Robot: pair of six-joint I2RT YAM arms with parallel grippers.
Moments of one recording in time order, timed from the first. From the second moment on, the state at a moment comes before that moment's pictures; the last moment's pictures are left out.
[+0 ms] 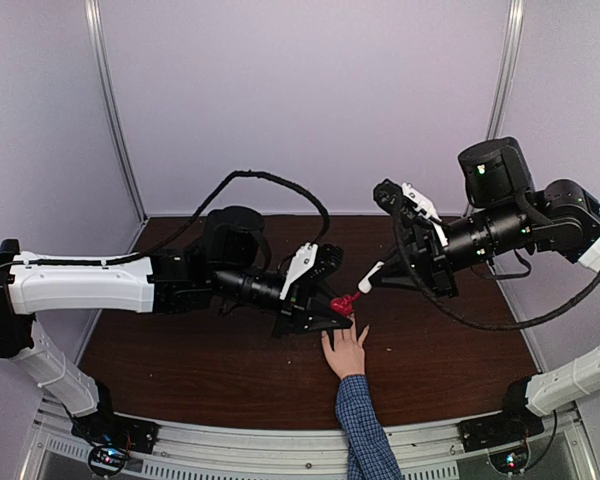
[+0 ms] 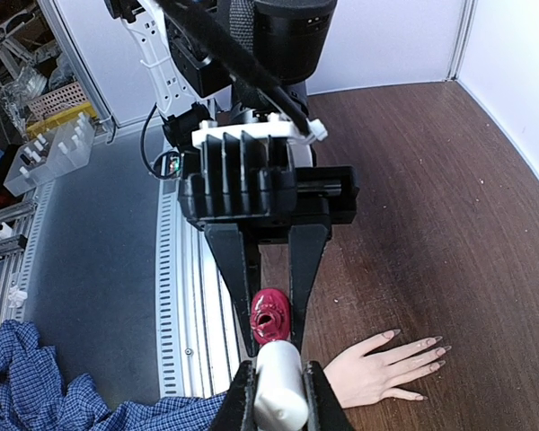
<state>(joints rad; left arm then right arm) -1.12 1.52 1.15 0.05 0.63 0.20 0.98 1.17 1.46 -0.87 -0.40 -0.13</state>
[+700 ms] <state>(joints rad) -1.12 1.52 1.15 0.05 0.63 0.20 0.98 1.15 1.47 -0.89 -0.37 -0.14</state>
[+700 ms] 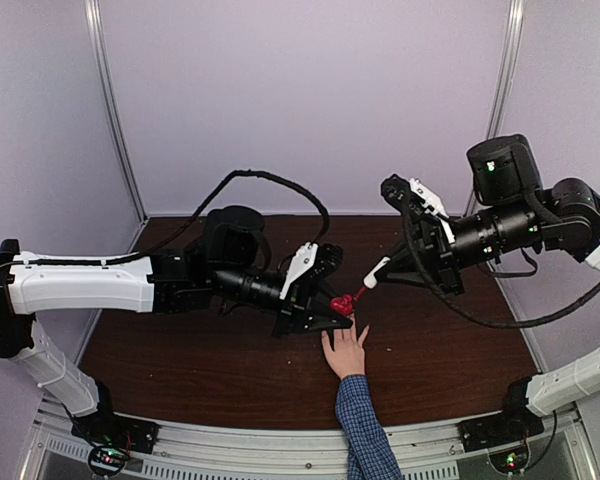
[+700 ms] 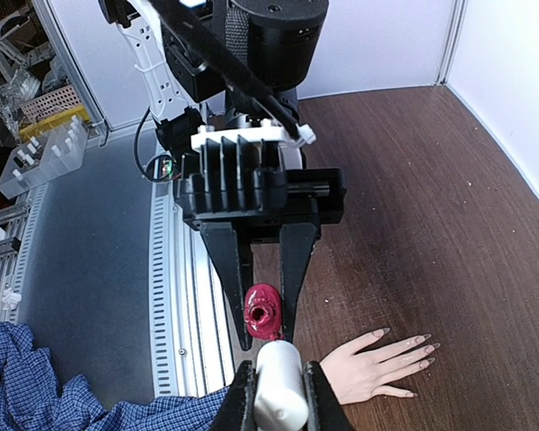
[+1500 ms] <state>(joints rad) -1.05 1.49 1.08 0.10 0.57 0.16 0.97 1.19 1.49 -0.86 -0.36 -0.07</state>
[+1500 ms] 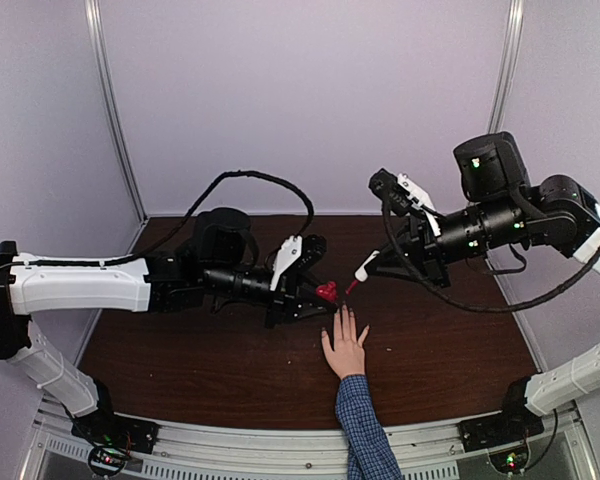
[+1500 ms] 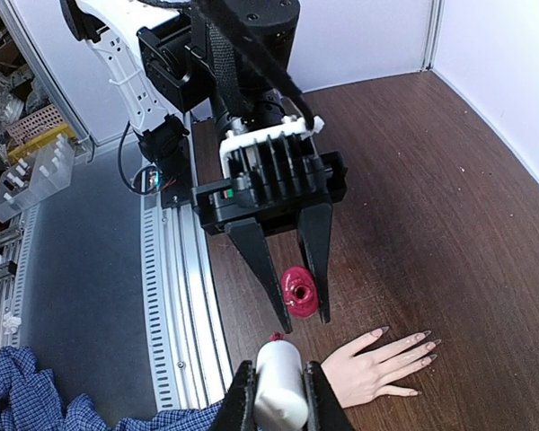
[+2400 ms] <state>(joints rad) -0.93 1.41 0.90 0.24 0.45 0.01 0.74 1.30 1.39 -0.78 -0.27 0.08</state>
